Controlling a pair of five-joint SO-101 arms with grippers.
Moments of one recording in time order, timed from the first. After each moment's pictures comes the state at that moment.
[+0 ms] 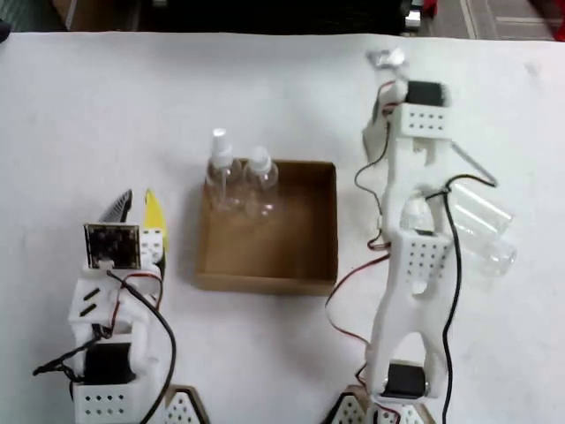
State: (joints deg) left arm -8.2 -104.3 94.1 33.7 -4.7; right arm 2.2 49.3 -64.5 97.2 20.2
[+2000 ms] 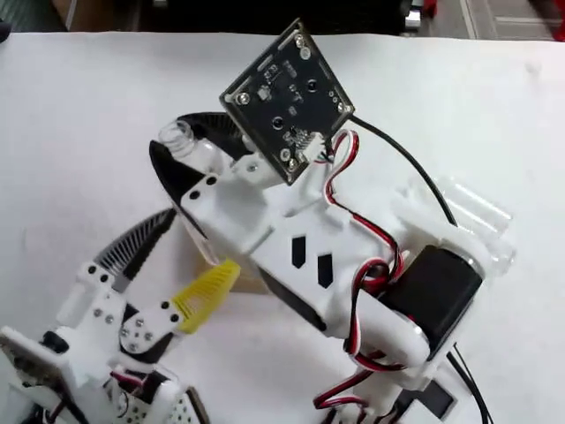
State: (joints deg) left arm 22.0 -105.2 52.4 58.3 2.0; right arm -51.6 -6.8 -65.9 97.3 4.6
